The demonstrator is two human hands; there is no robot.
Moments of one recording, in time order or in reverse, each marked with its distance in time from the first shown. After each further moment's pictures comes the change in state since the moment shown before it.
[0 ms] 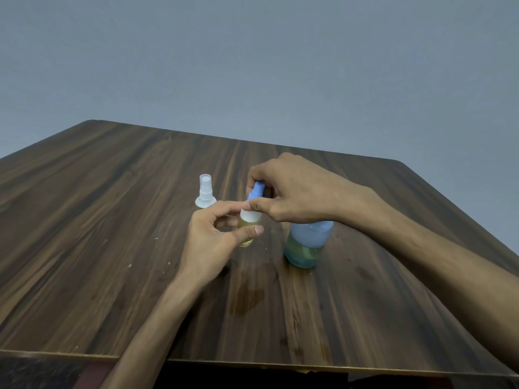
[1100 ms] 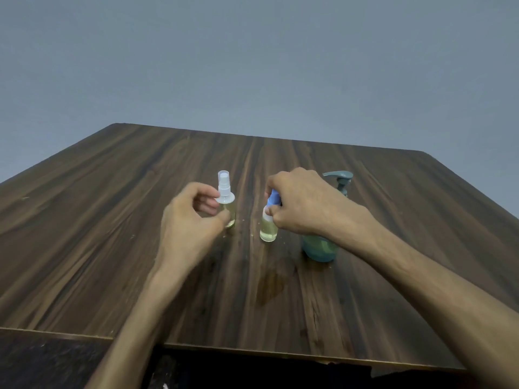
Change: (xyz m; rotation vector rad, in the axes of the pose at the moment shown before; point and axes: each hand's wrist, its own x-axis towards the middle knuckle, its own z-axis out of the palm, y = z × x) left_hand 0.005 0.018 -0.052 0.443 0.218 -0.005; right_hand 0.000 -0.018 0.033 -0.016 -0.018 0.300
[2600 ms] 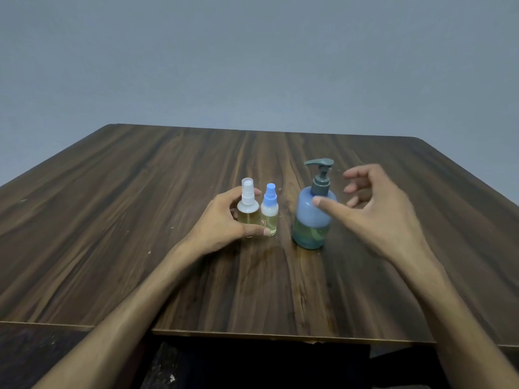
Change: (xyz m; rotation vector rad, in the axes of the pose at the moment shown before) left_hand 0.011 -0.010 0.048 -0.012 -0.514 0.093; right_hand -0.089 0.085 0.022 0.576 0.525 0.398
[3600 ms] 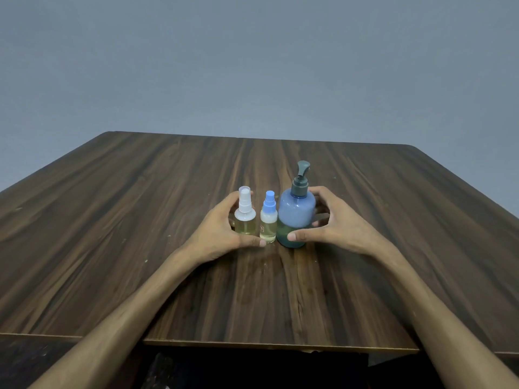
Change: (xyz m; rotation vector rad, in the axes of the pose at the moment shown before) left_hand 0.006 -0.018 -0.001 -0.019 -0.056 0.019; right_hand 0.040 0.035 0.040 0.121 -0.529 -0.132
